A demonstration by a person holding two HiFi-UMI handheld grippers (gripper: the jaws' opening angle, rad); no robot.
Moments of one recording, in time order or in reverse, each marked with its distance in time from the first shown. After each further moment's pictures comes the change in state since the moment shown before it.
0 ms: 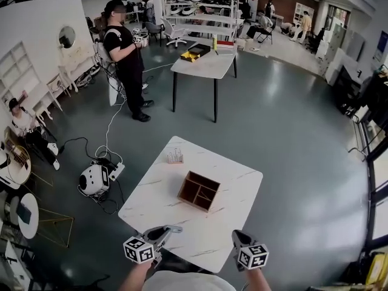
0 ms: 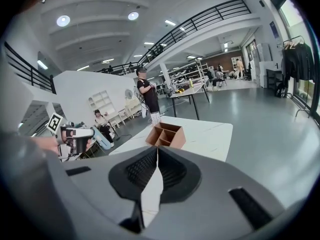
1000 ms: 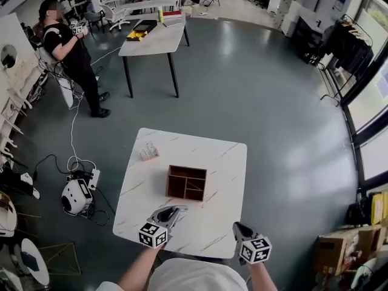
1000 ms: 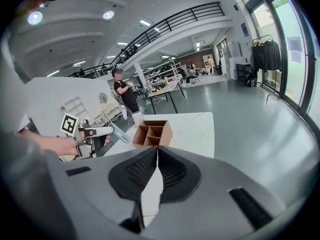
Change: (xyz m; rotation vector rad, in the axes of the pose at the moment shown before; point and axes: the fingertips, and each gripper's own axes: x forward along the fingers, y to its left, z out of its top) left arm 0.131 0.060 0.018 0.236 0.180 -0.209; right arm 0.022 0.011 -0.025 0.193 0.001 -0.254
